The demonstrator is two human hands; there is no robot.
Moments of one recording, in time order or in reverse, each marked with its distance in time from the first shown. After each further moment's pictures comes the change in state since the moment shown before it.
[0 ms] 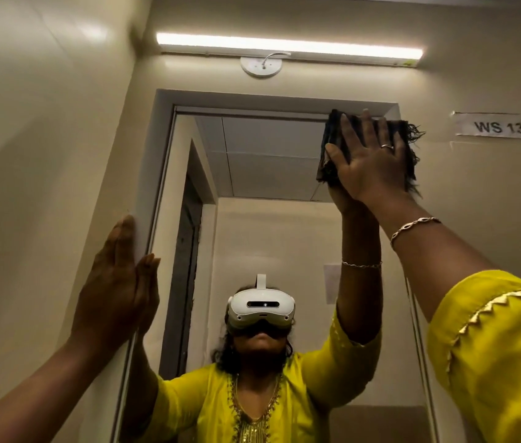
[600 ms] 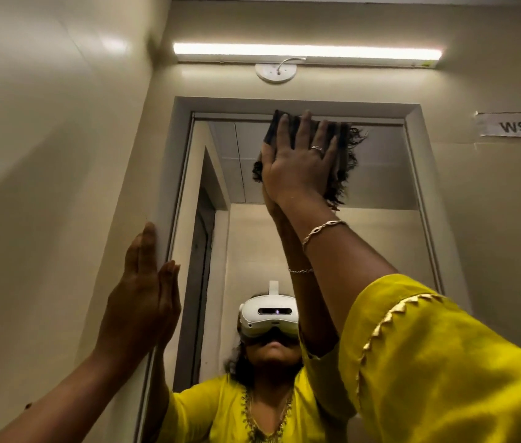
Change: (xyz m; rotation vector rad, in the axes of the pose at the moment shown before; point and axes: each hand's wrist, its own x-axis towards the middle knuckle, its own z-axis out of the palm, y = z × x) left_hand -0.003 0.020 -0.005 -0.070 -0.016 -0.004; right_hand -0.007 -0.128 0.014 0.086 0.026 0.048
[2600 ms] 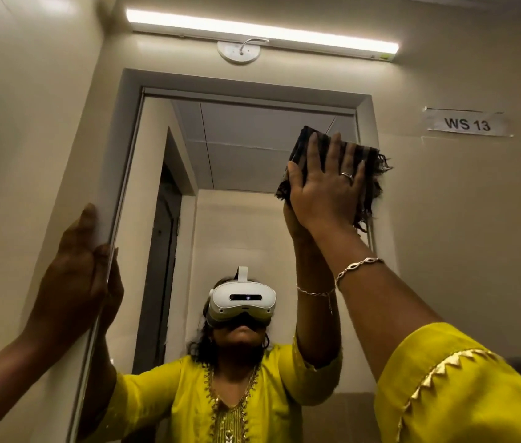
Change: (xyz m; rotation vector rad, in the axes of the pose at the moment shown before) left_hand 0.006 -0.062 0.043 -0.030 0.133 0.045; right_hand -0.045 0.100 -0.017 -0.038 -0.034 0.089
